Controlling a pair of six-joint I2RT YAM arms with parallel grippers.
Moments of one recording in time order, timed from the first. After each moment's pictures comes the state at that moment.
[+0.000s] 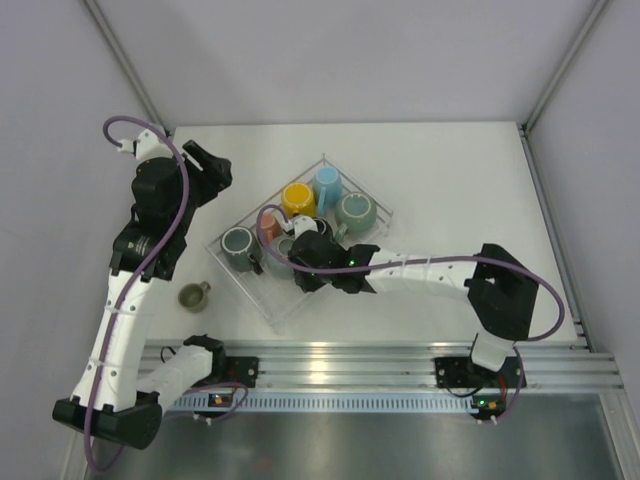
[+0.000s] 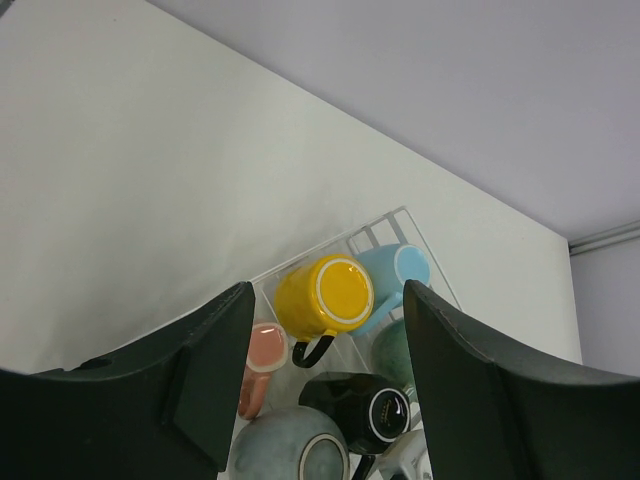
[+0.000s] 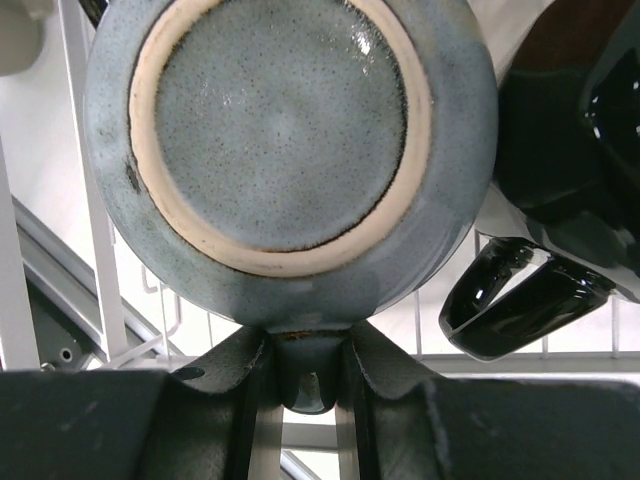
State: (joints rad) left arm -0.21 0.95 1.26 -0.55 -0.20 -0.63; right arm 1.16 1.73 1.20 -0.25 0.17 0.49
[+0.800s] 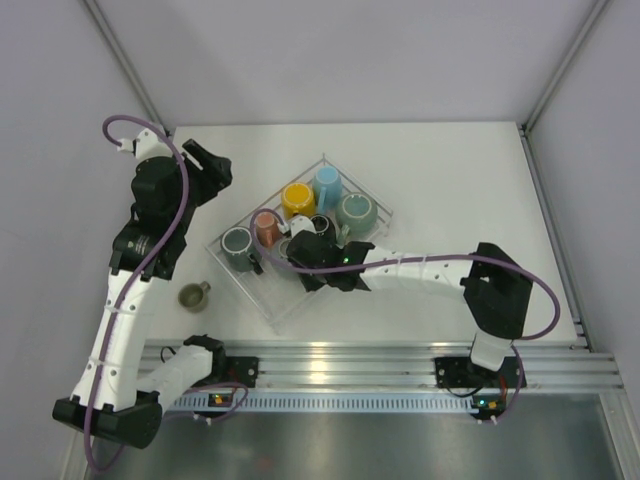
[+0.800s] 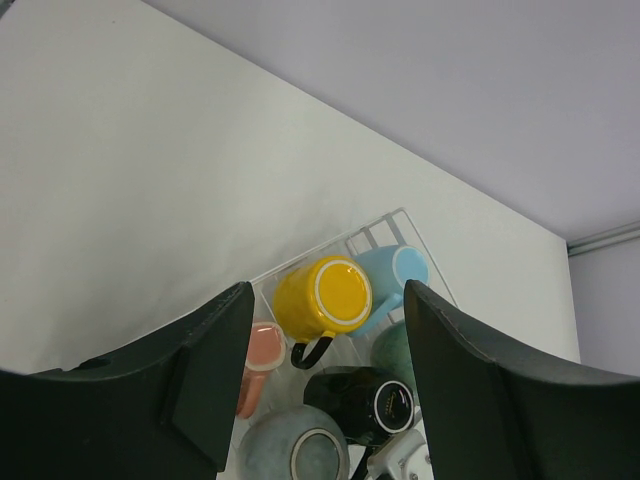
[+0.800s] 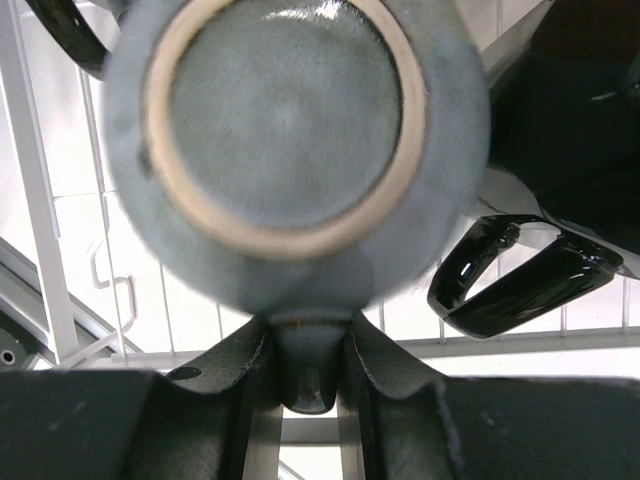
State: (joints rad) left arm -0.21 0.96 1.26 -0.55 -0.20 -0.63; right arm 1.17 1.76 1.28 -0.39 0.24 0.44
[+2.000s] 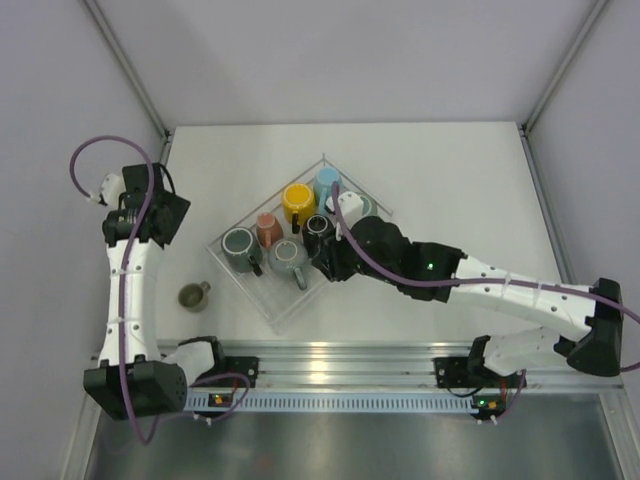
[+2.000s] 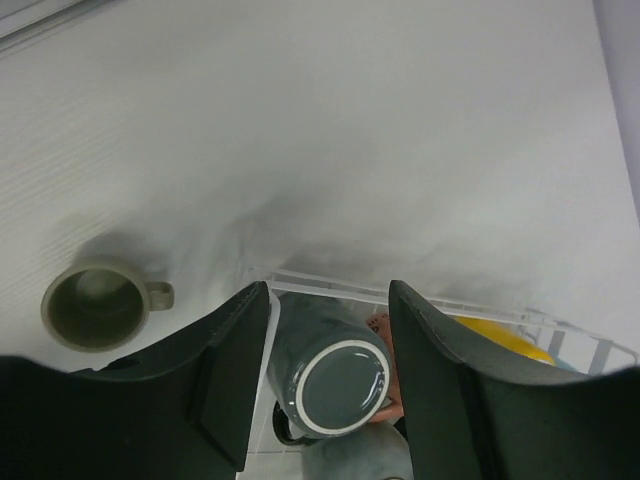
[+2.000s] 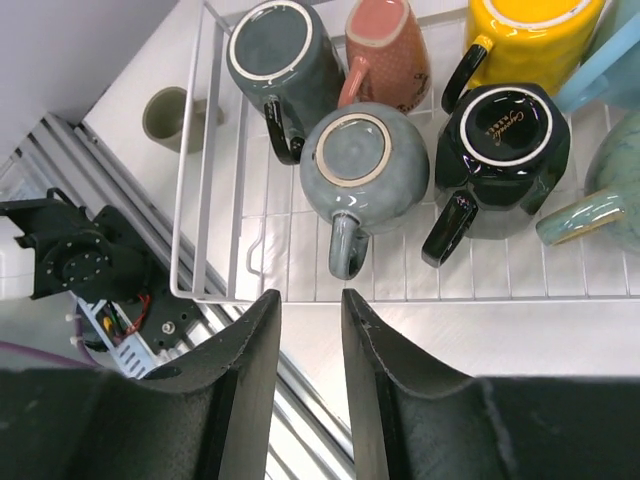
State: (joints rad) left arm 0.15 1.11 1.23 -0.92 -0.28 -0.93; right arm 1.18 1.29 1.17 -0.36 0.21 0.44
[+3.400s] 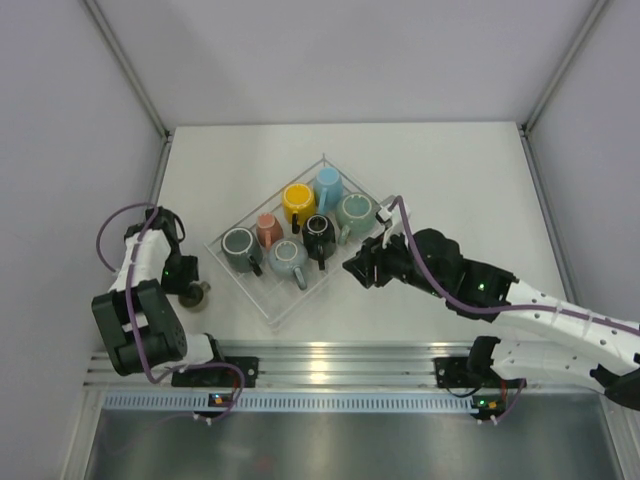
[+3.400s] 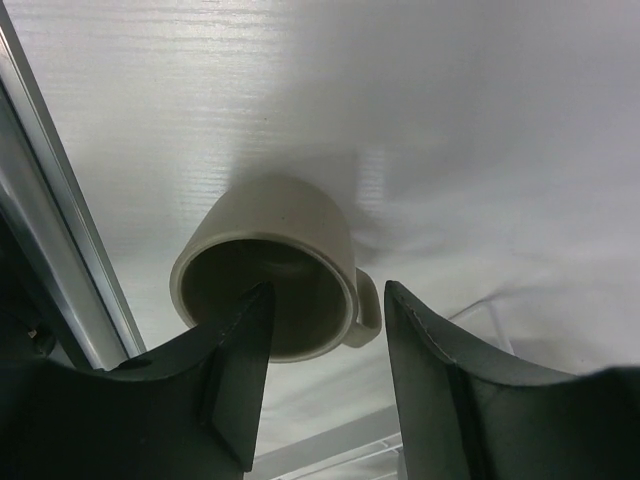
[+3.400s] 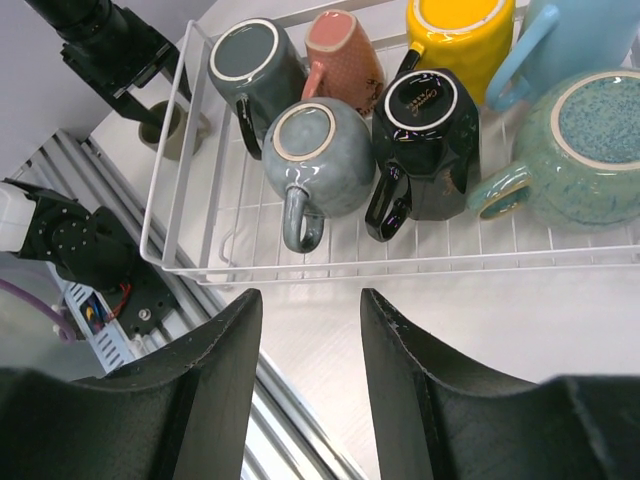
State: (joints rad) left arm 0.33 1.35 0.87 -1.01 -0.23 -1.27; right arm 1.08 0.94 0.87 -0.26 0.16 0.38
